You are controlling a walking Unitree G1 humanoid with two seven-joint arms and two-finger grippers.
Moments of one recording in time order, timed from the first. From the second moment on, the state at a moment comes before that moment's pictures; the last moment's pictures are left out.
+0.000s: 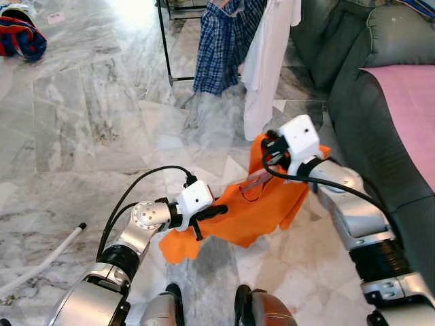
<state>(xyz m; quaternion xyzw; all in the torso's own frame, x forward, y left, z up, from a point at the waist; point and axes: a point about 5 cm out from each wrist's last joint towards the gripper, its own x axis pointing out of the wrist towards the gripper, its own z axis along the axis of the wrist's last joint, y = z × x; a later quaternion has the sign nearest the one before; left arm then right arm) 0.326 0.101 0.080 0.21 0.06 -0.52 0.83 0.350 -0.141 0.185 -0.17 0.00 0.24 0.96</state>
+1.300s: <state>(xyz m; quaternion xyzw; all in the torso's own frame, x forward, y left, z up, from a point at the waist) 0.322 0.106 0.074 0.24 0.08 -0.54 0.80 0.320 -0.191 0.178 -0.30 0.08 0.43 0.85</state>
